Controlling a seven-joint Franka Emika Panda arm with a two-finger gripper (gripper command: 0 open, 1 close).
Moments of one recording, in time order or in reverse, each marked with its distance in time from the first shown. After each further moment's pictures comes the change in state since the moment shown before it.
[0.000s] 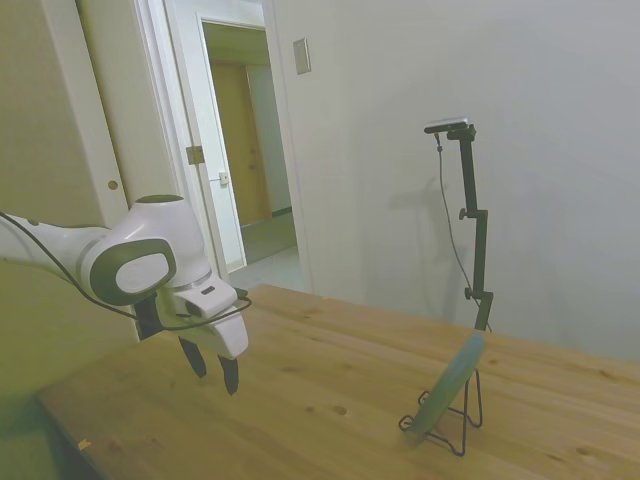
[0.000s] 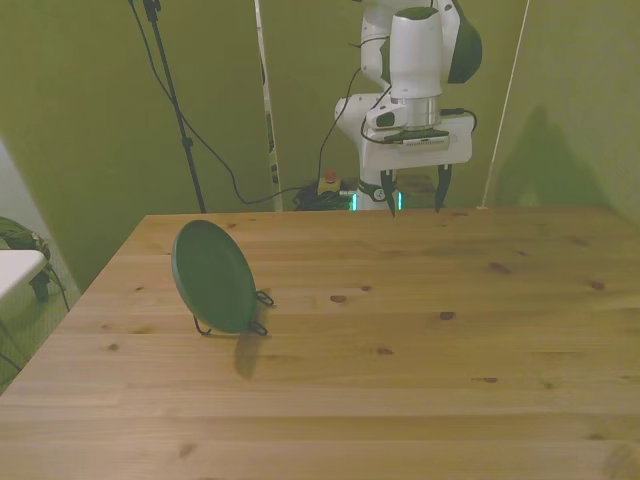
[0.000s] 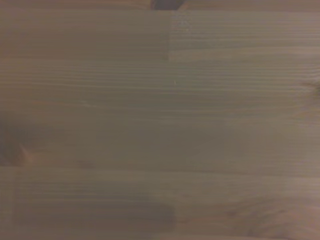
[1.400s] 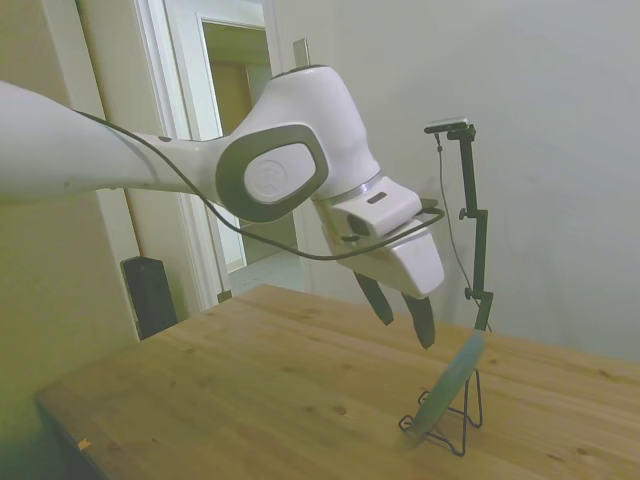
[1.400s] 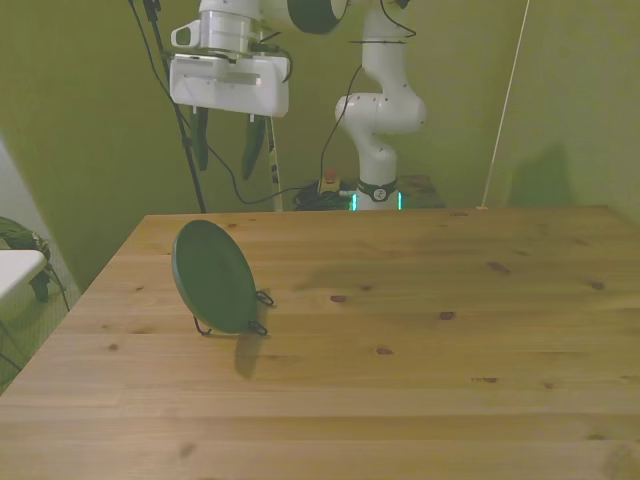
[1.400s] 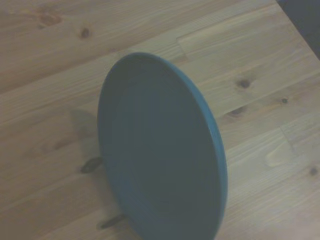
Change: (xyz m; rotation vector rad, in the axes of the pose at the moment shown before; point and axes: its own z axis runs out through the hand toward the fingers) arm 0.272 0.154 -0.144 0.014 0.266 0.441
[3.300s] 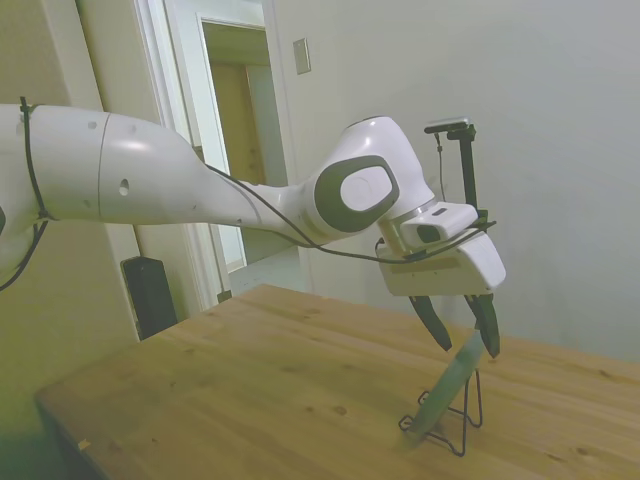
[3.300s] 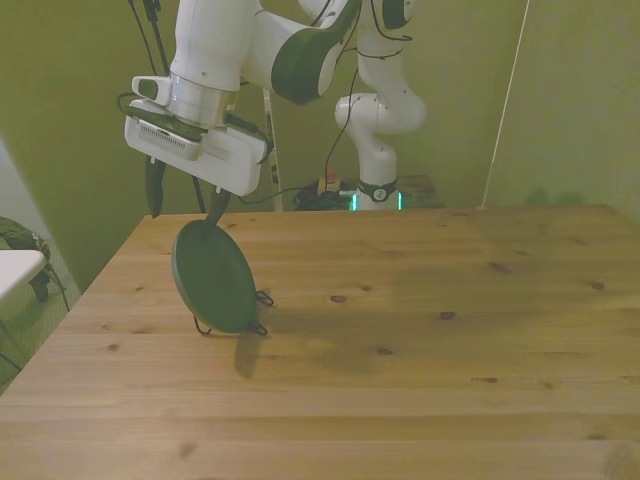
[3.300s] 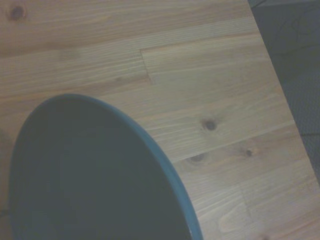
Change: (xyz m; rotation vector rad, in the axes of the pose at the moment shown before) arm 0.037 -0.067 0.084 -0.227 0.143 -0.172
